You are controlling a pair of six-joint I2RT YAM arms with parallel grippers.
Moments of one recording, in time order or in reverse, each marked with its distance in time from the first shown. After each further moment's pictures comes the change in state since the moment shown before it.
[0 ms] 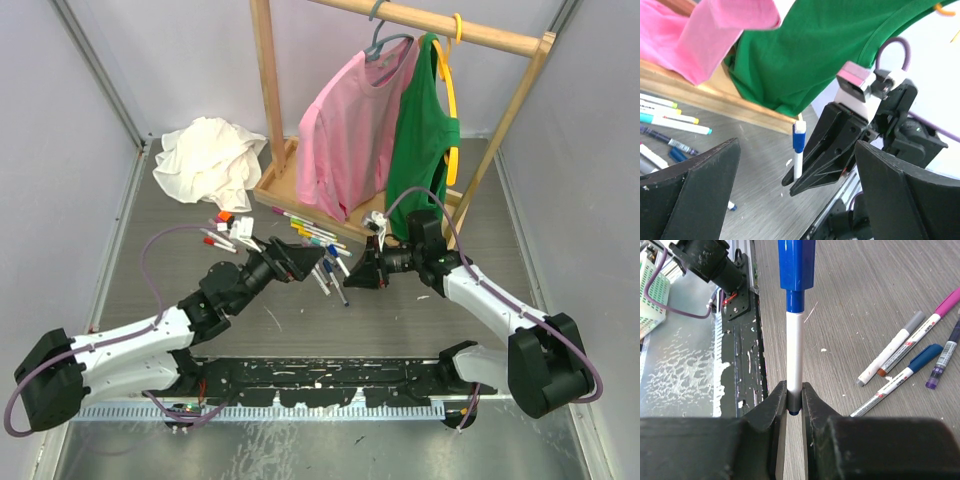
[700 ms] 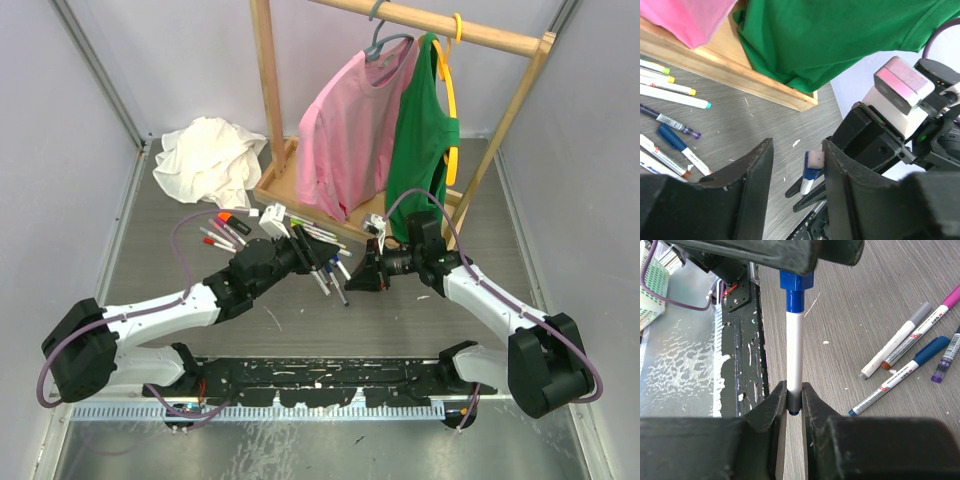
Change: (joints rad) left arm 0.017 0.252 0.213 -0.199 0.089 -0.091; right arm 0.000 0.000 0.001 -0.077 -0.010 -0.069
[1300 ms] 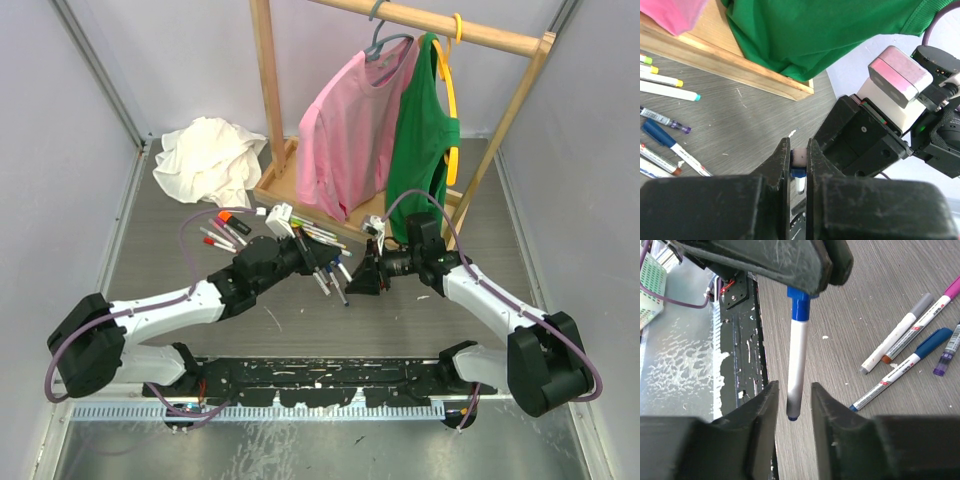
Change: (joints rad) left arm 0.008 0.044 0.015 0.003 0.072 -0.013; right arm 0.000 0.006 0.000 -0.031 0.016 -0.005
